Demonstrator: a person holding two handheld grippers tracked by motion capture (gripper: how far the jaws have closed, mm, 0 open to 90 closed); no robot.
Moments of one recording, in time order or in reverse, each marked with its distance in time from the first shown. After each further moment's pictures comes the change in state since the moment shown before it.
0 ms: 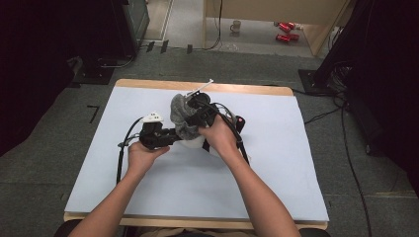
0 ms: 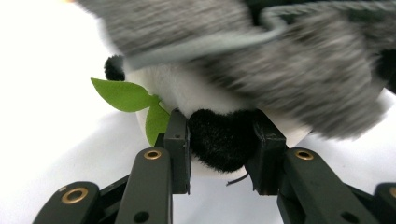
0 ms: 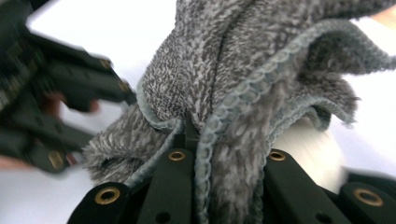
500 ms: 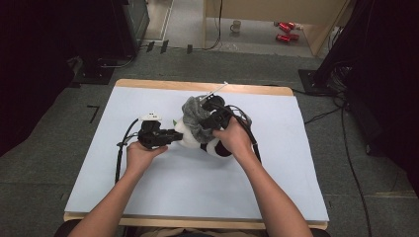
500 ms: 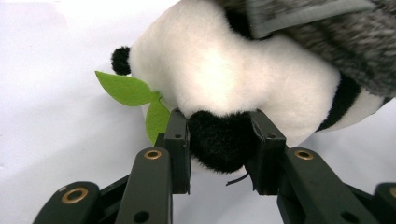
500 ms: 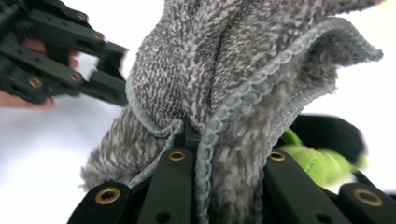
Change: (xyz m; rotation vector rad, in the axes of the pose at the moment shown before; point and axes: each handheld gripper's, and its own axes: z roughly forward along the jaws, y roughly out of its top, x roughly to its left) left arm 0.010 -0.003 0.003 0.027 -0.001 -0.042; right arm -0.026 -0.025 -0.019 0.038 -0.010 0.008
